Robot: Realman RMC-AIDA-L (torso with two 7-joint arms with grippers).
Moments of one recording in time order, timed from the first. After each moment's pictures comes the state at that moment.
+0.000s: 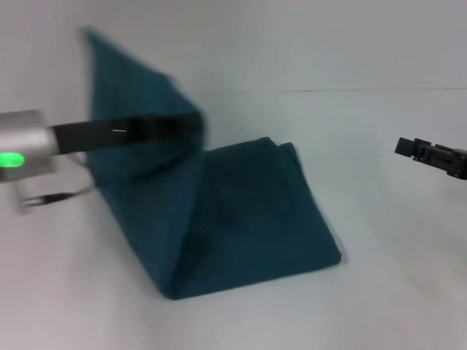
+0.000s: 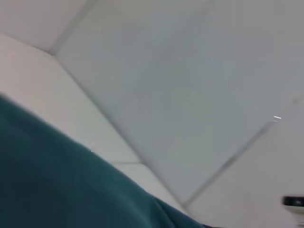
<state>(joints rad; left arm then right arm) -0.63 -2.17 0.57 0.93 2.02 1.62 -2.10 0.47 2.02 -0.47 -0.60 -1.92 -1.46 1.75</state>
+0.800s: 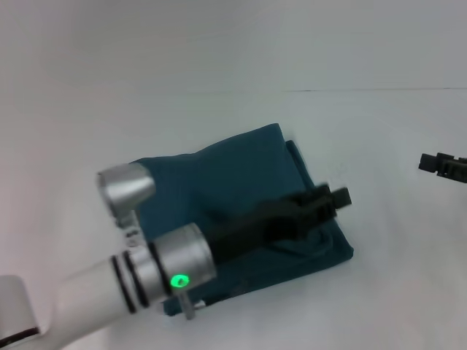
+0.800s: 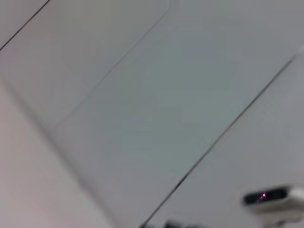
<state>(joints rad) -0.77 -2.18 0.61 -0.15 1.60 1.37 -1.17 0.46 1.95 -0.48 -0.60 -1.98 -1.48 1.77</state>
